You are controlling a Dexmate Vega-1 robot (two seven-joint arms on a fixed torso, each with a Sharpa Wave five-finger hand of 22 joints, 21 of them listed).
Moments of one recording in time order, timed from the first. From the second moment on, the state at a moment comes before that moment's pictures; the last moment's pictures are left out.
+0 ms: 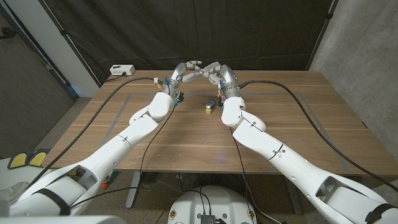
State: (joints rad) left arm 0.69 0.52 0.57 -1.53 -0.01 -0.16 0.29; left_hand 1.10 0.05 0.42 -0.15 0.17 1.00 -0.02 0.50 0.19 0.44 -0.21 0.33 0.26 0.14 -0.04 0.21 0.20 0.02 0.06 0.54 0.20; right arm -0.73 -0.35 -0.77 -1.88 -0.27 -0.58 -0.55; right_hand 0.86 -0.01 -0.03 -0.09 0.32 1.00 -0.04 0.23 0.21 1.02 -0.07 0.68 0.54 0.83 -0.10 0.90 0.74 0.12 0.07 1.14 0.29
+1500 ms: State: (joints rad) left arm 0.65 0.51 0.59 -1.48 0.04 -0.22 0.25; left_hand 1.10 0.04 0.42 -0.15 0.17 1.02 0.00 0.47 0.18 0.44 -0.21 0.33 0.25 0.13 -0.04 0.21 0.21 0.02 0.05 0.54 0.20; right arm -0.68 -0.29 -0.84 -1.72 -0.44 -0.56 -0.71; right_hand 1.21 0.10 0.10 -0.17 0.27 1.19 -0.04 0.26 0.22 1.18 -0.10 0.79 0.56 0.95 -0.14 1.03 0.78 0.16 0.07 1.39 0.34
